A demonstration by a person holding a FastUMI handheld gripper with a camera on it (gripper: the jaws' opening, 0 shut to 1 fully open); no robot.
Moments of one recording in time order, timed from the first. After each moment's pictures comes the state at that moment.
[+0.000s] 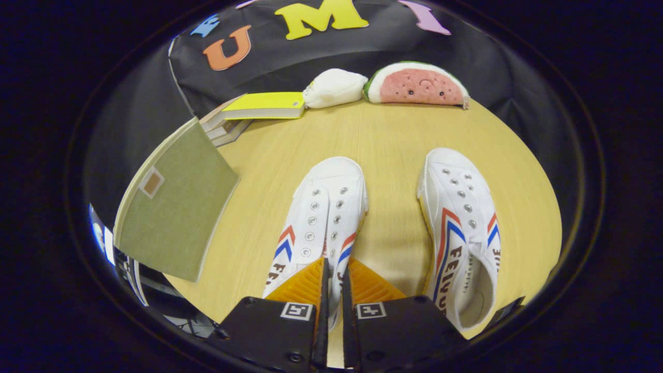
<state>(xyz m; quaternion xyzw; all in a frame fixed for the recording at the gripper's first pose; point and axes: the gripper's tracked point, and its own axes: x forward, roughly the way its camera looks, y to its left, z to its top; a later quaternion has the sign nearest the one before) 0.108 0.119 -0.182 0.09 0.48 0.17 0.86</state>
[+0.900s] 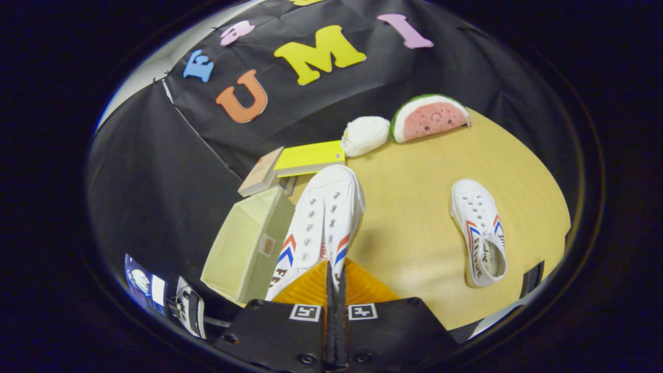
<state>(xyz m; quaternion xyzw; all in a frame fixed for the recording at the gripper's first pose) 0.072 0.196 0.021 0.23 0.39 0.21 0.86</state>
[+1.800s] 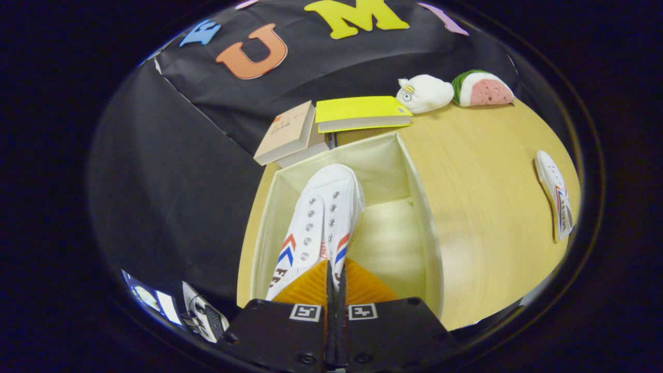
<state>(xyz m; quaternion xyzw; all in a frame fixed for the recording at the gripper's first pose) 0.096 0.438 -0.029 0.21 0.51 0.17 0.82</state>
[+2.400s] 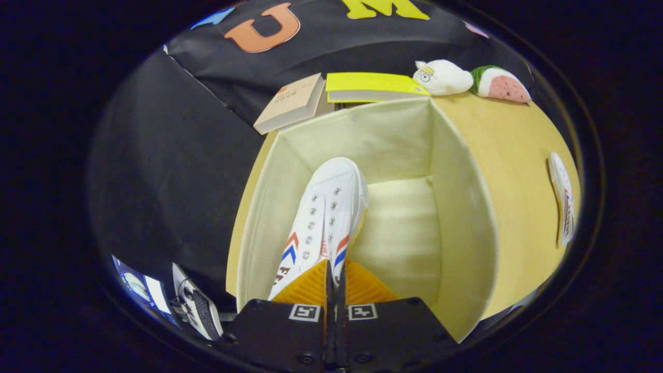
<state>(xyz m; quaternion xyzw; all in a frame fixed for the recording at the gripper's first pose) 0.075 0.468 -0.056 0.17 0.56 0.21 0.78</state>
